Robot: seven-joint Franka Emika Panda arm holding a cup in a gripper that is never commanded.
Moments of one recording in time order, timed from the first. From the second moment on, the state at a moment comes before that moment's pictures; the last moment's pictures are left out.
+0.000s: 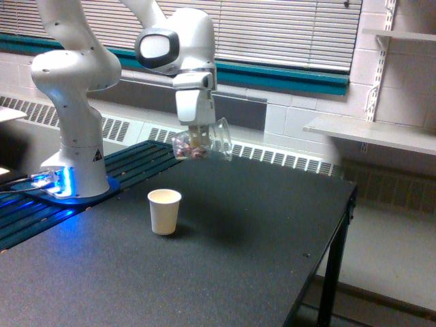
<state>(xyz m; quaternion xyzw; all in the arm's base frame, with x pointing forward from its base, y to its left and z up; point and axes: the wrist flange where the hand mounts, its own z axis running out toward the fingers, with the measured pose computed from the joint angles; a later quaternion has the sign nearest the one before) 0.368 -0.024 0.328 0.96 -0.26 0.13 0.06</state>
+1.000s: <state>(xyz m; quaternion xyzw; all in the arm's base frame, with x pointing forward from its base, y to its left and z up) 0.312 -0.017 0.336 0.95 -0.30 0.08 0.05</state>
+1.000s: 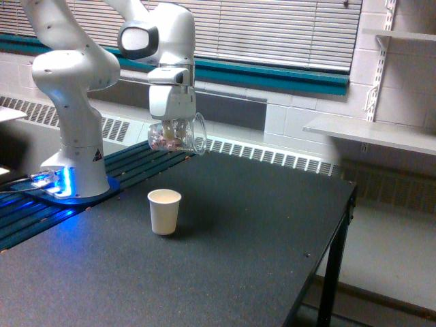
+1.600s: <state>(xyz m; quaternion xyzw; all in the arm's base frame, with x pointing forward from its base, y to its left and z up) 0.299 -0.019 0.343 0.95 -0.32 0.05 0.05</state>
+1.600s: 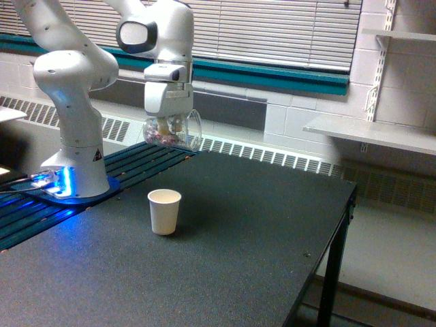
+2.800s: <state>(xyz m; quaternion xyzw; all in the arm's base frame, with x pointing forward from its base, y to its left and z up) 0.273 -0.041 0.341 0.94 -0.34 -0.02 0.05</state>
